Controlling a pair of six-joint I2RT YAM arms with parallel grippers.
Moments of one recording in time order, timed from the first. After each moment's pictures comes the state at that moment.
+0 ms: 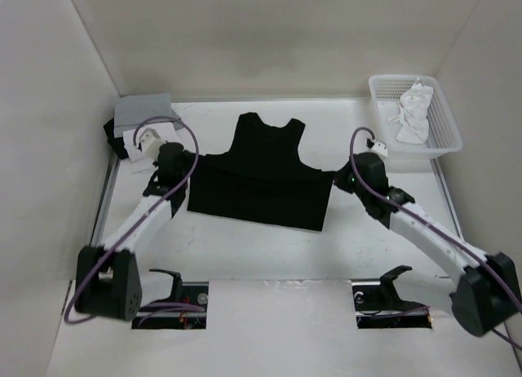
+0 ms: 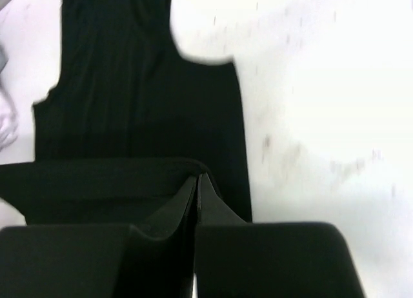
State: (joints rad) left arm -0.18 1.11 0.63 0.08 -0.39 -0.87; right arm 0.51 1.02 0.68 -0.21 0.30 0.77
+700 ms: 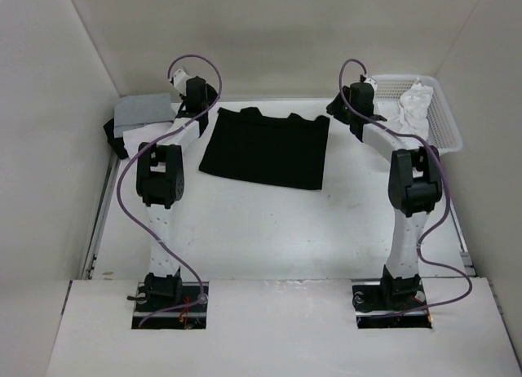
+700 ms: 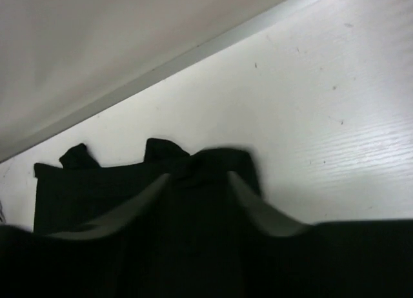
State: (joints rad) left arm -0.14 2.26 1.80 0.21 -0.25 -0.79; right arm 0.15 2.08 1.61 0.04 0.04 0.61
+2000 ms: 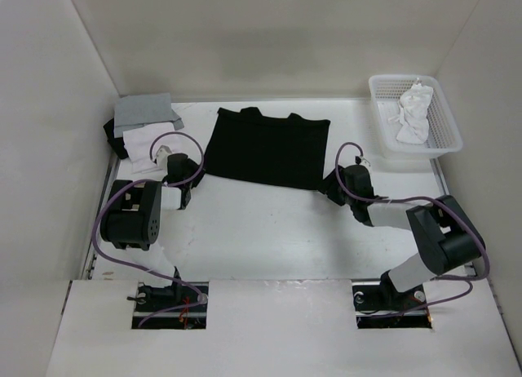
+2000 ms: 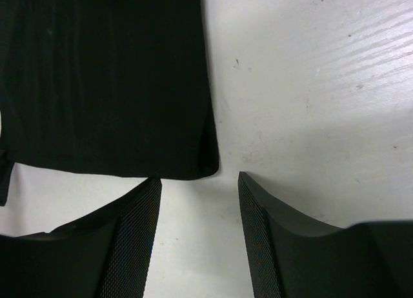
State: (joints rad) left arm -0.08 1.73 0.63 0.55 -0.10 -0.97; right arm 0.36 1.53 0.52 0.40 0.03 0.88
